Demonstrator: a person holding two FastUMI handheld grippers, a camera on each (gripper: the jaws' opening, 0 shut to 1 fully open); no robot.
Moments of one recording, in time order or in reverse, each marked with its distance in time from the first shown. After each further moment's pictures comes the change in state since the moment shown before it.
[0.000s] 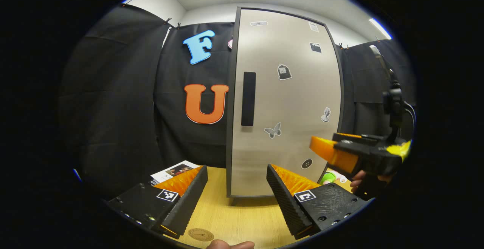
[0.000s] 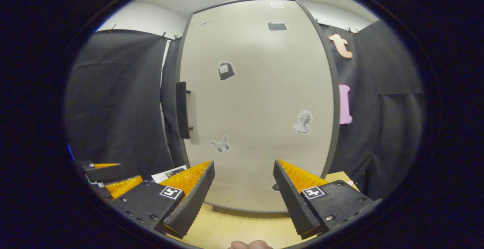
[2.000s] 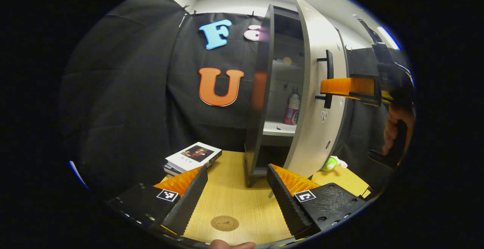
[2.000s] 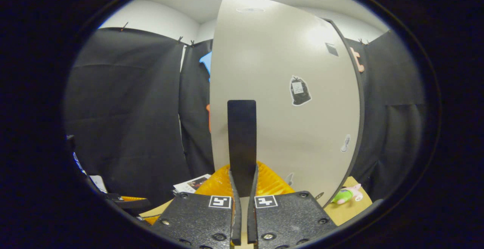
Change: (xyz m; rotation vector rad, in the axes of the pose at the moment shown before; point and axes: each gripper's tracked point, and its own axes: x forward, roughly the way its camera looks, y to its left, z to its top) left arm -0.052 0.082 -0.060 -0.043 0.108 -0.082; right arm -0.048 0.094 0.033 -0.021 -0.025 -0.006
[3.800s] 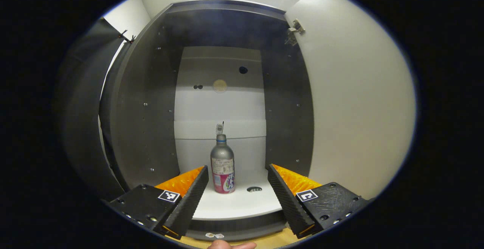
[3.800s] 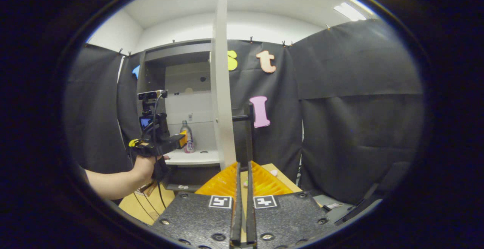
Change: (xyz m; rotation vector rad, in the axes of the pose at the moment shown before) left arm 0.252 -0.242 0.181 0.133 -0.279 -0.132; right arm -0.259 -0.254 0.013 0.144 0.005 -0.483
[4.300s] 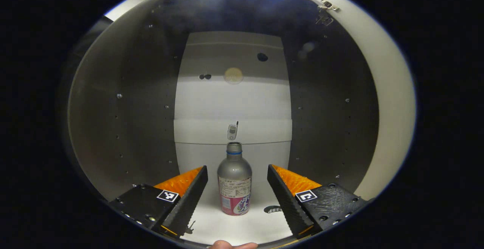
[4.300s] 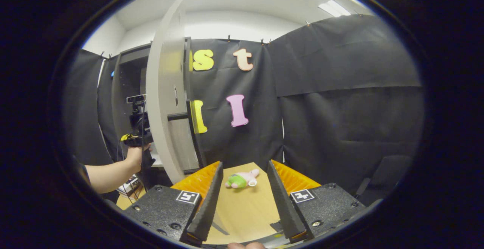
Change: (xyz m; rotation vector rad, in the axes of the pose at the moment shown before) left arm 0.087 0.026 -0.031 -0.031 0.070 0.087; right arm 0.026 -0.048 -0.008 -0.008 0.003 -0.122
